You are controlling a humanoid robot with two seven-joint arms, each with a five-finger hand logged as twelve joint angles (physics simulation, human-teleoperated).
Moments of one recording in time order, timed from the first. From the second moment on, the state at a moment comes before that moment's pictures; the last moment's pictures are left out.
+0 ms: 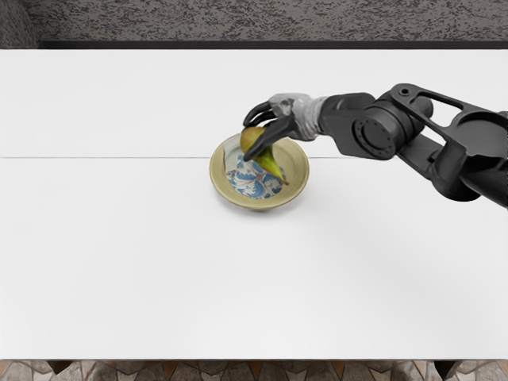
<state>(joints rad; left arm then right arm) -0.02 0.00 -0.17 -0.14 -0.06 -0.15 0.12 1.17 -0.27 0.45 1.17 -0.43 -0.06 -0.61</state>
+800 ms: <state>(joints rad) -0.02 0.00 -0.17 -0.14 -0.06 -0.15 0.12 1.16 -0.22 0.44 1.11 -0.45 -0.07 -0.61</state>
